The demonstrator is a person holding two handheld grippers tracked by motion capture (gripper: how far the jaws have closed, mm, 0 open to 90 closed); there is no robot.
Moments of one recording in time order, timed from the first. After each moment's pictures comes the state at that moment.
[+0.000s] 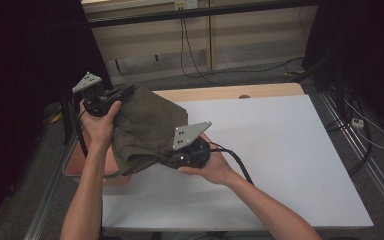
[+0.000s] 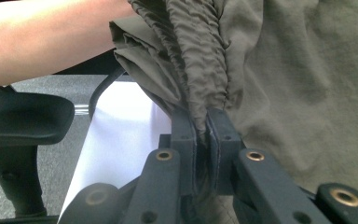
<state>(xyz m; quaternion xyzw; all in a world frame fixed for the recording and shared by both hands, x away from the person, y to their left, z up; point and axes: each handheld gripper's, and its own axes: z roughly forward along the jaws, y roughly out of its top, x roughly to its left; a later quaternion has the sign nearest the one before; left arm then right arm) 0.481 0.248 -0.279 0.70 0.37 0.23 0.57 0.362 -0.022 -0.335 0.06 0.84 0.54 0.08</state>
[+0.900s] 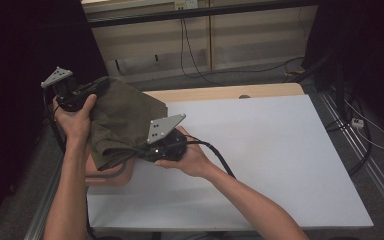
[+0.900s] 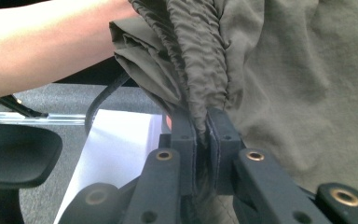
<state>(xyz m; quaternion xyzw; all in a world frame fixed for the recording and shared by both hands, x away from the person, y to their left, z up) 0.482 0.302 -0.256 0.67 0.40 0.25 0.57 0.377 0.028 -0.317 0.04 0.83 0.55 0.09</state>
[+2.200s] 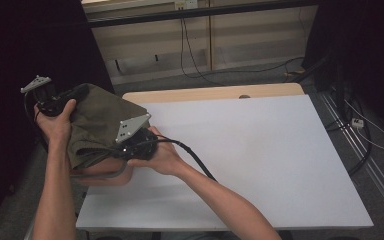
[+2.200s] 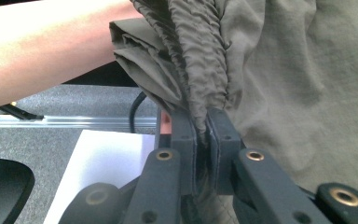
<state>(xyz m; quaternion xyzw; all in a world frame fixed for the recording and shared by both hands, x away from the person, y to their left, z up) 0.502 0.370 -0.284 0.66 0.45 0.25 0.55 0.393 0.095 -0.326 0.04 0.84 0.54 0.08</state>
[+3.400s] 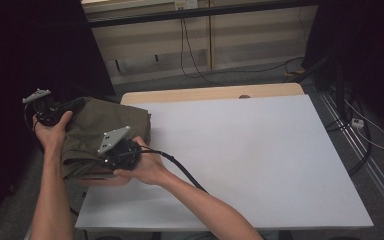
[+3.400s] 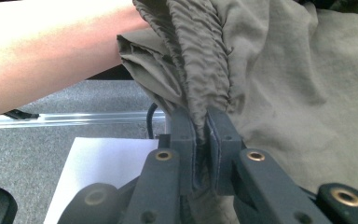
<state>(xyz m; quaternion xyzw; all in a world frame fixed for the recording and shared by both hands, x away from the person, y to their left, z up) 0.512 0.410 -0.327 0.67 0.48 0.23 0.51 0.386 0.142 -0.349 0.06 0.85 0.52 0.07</state>
